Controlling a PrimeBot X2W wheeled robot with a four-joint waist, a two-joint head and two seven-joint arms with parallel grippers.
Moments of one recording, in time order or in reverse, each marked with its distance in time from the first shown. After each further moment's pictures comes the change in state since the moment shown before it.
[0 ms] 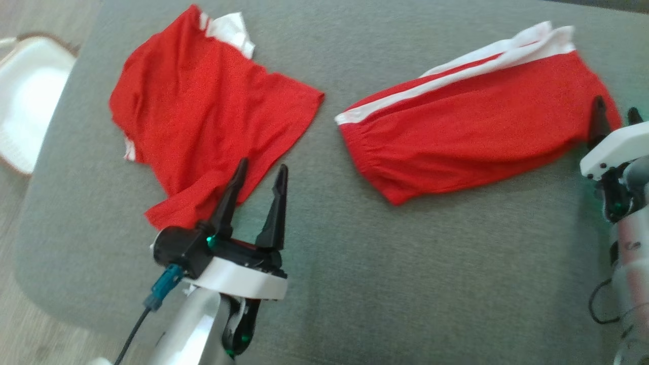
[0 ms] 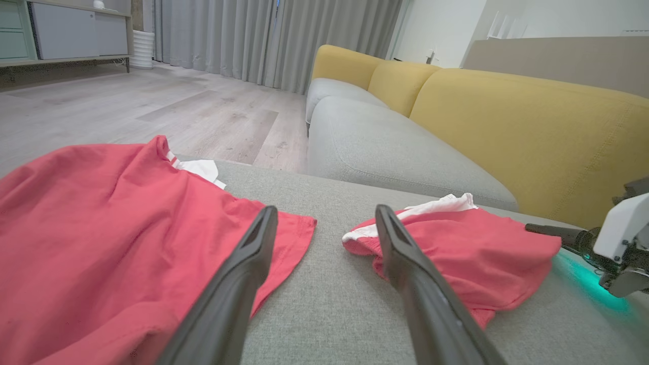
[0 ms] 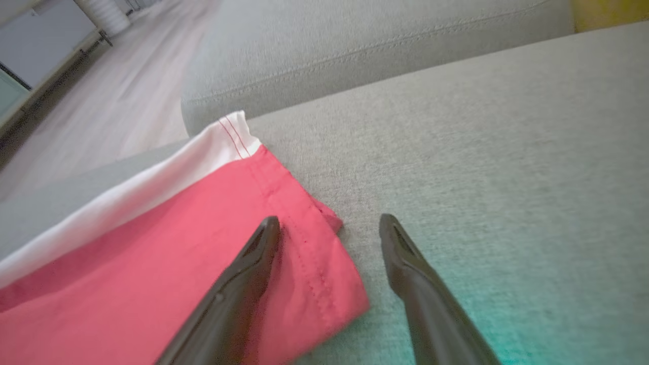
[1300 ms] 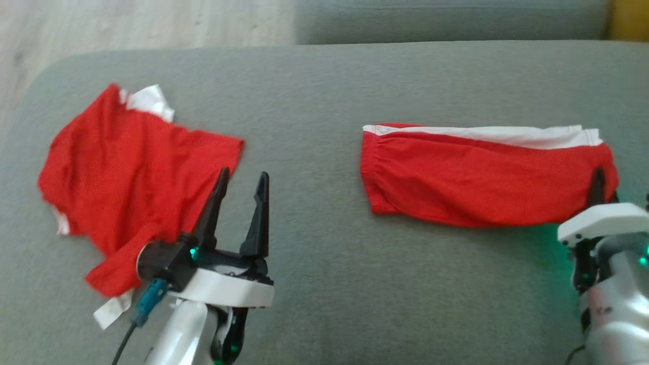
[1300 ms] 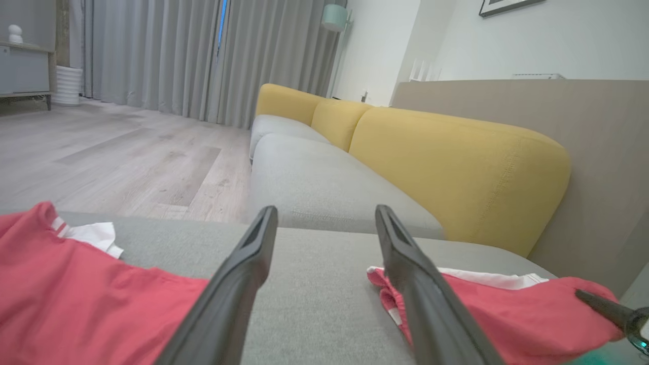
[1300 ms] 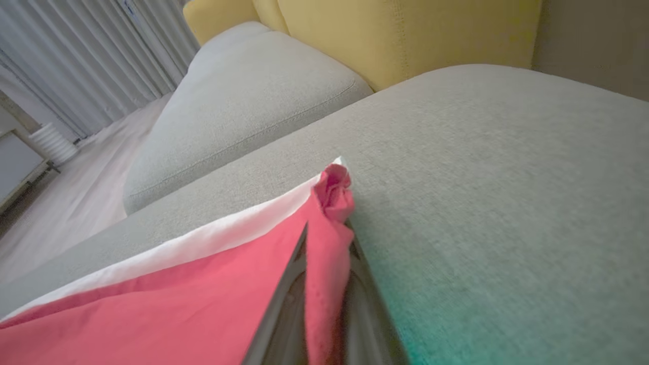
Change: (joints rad) left arm 0.056 -0.001 0.052 -0.037 0.012 0.016 0.000; right arm 0.181 0.038 0.034 0.068 0.135 0.000 -0.280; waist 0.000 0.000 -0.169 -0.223
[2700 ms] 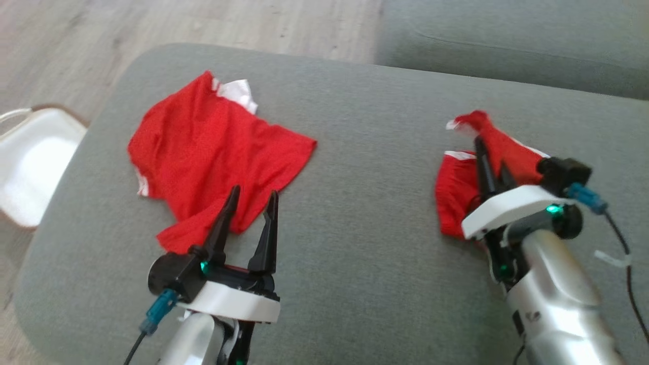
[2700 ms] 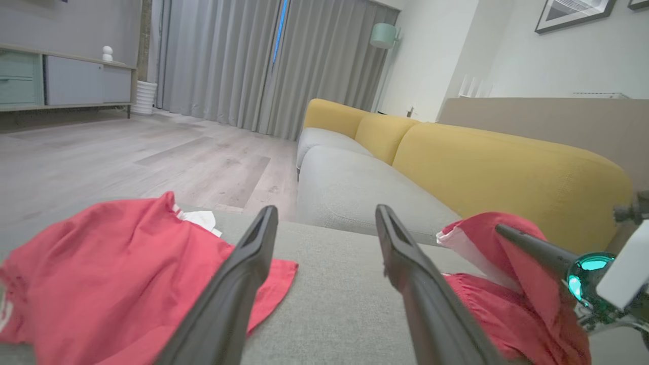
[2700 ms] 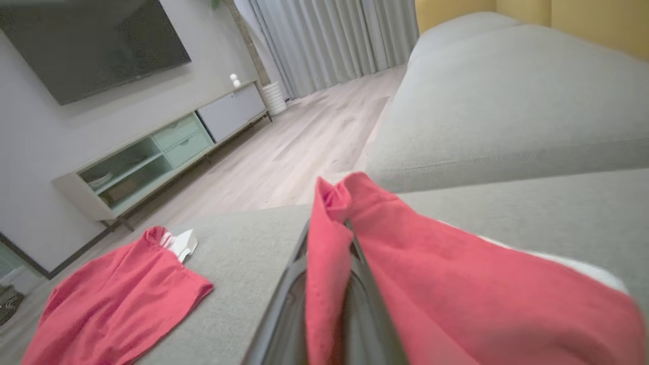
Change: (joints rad) left arm 0.029 0.000 -0.026 0.030 -0.012 -0.014 0.000; right arm 0.061 0.105 0.399 -0.308 0.107 0.000 0.059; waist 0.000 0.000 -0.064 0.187
